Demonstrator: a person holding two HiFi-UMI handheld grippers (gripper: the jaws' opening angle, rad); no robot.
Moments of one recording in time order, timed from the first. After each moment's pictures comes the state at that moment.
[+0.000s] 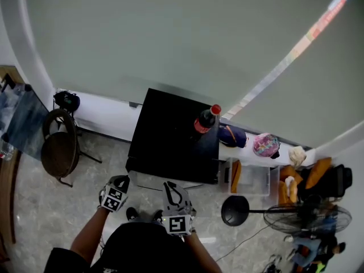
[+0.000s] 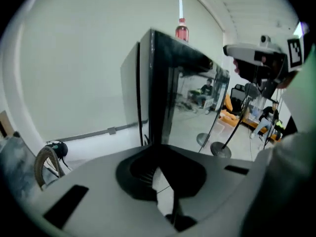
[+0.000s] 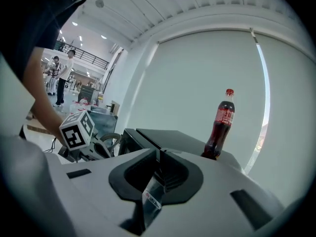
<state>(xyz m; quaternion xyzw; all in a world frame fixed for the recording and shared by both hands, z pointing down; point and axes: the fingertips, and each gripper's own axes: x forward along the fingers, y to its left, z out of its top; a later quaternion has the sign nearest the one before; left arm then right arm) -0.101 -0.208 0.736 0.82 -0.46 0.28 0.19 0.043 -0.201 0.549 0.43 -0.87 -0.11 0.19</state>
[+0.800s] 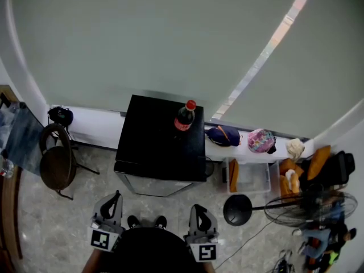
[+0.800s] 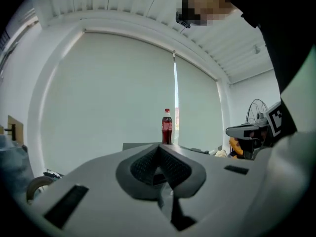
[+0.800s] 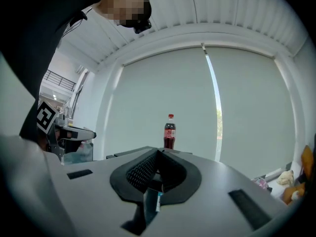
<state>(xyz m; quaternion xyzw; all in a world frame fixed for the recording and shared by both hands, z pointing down) -0.059 -0.133 0.470 0.84 -0.55 0.01 0.05 0.184 -0.122 0.453 0.57 -0.82 -0.05 0.03</state>
